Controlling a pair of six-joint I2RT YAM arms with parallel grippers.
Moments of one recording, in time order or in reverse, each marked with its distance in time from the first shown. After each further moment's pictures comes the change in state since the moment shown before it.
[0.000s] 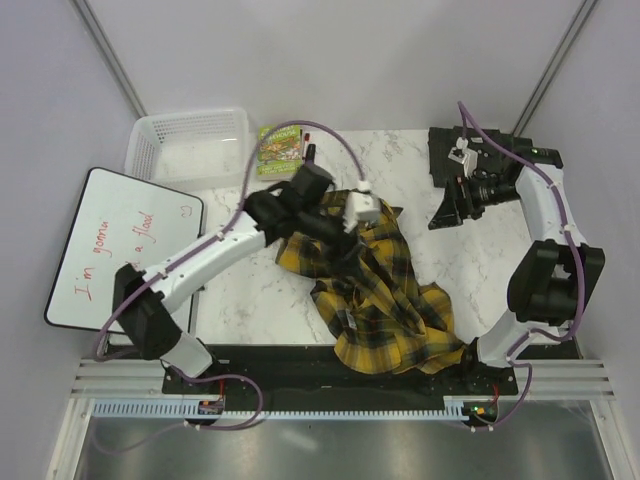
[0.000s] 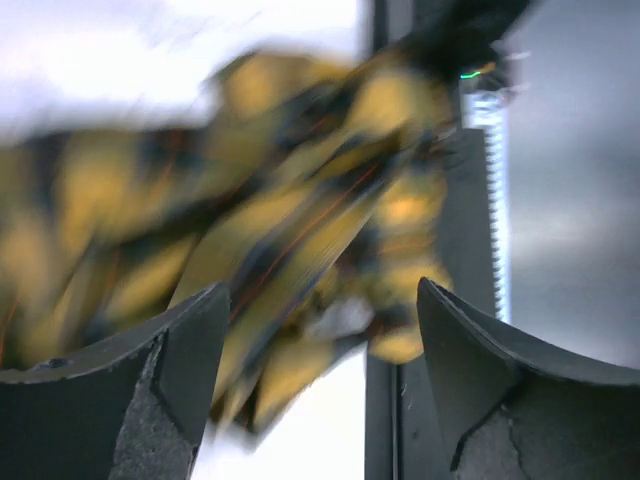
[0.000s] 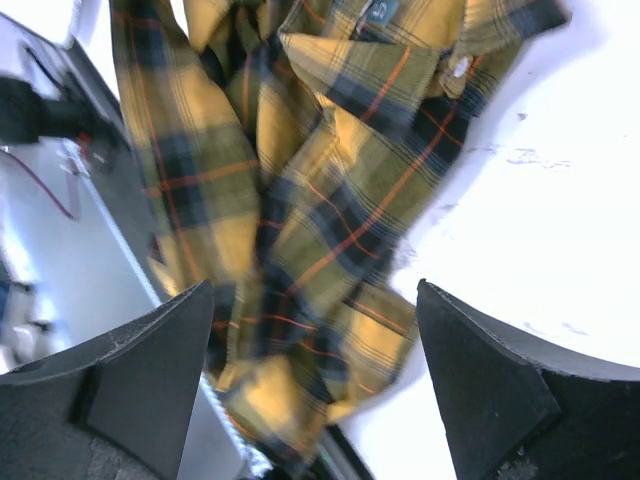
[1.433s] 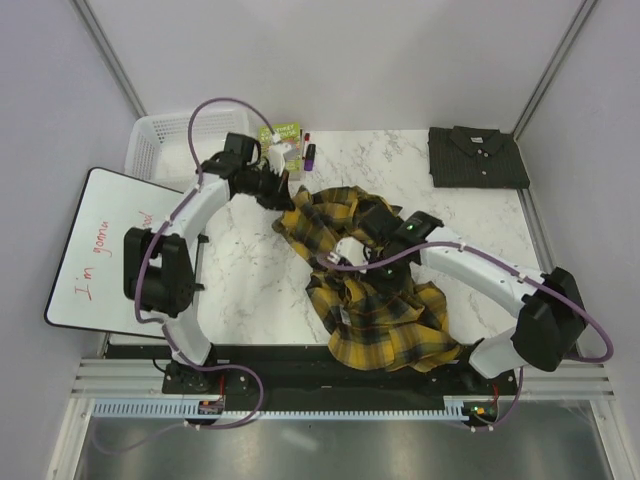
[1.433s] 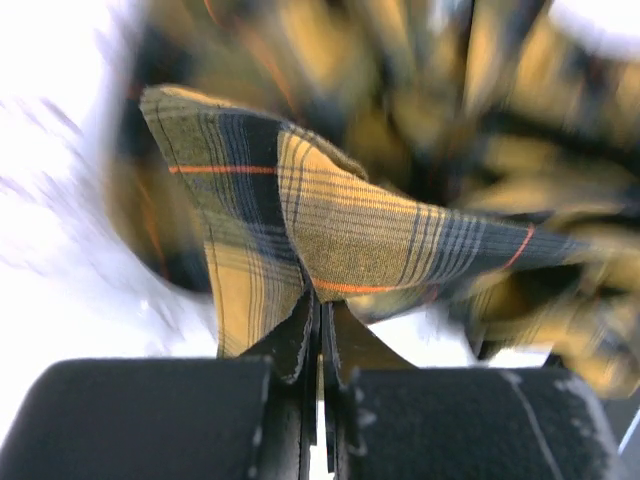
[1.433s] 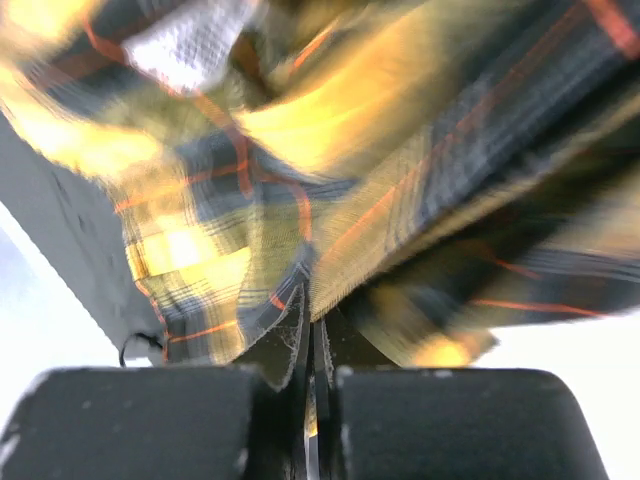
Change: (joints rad) left arm 0.671 0.128 -0.185 0.089 -0.052 0.001; right arm 0.947 -0.241 -0.434 0.256 0.671 0.113
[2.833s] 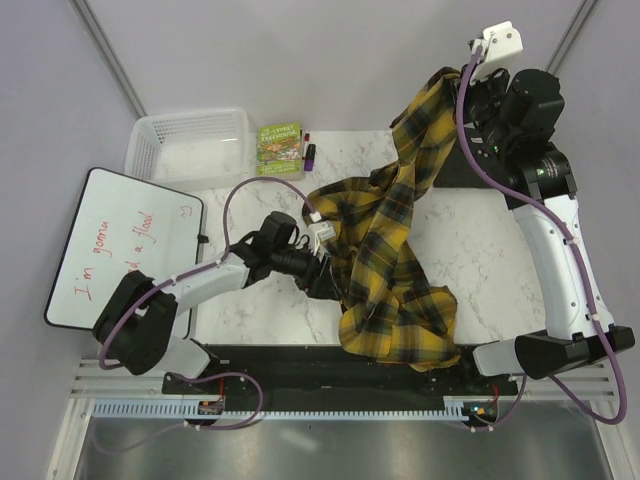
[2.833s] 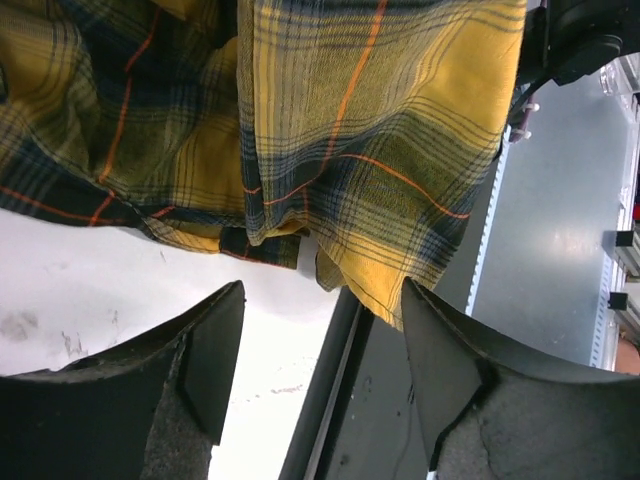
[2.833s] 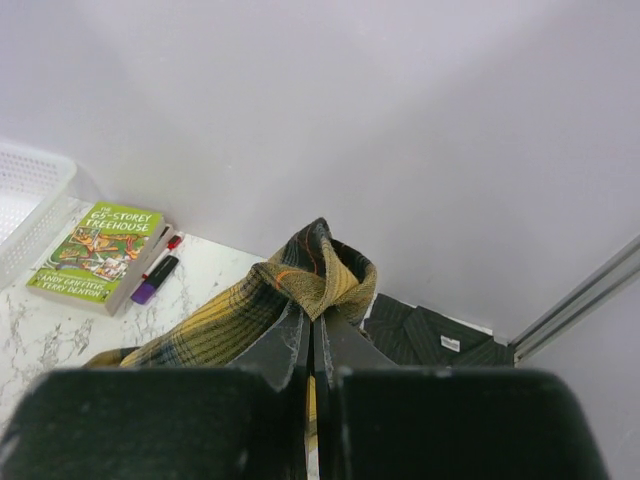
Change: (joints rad) left arm -0.389 -0.314 -0.591 0.482 0.137 -0.449; right arm -0.543 -0.090 0.686 0.648 0.237 0.322
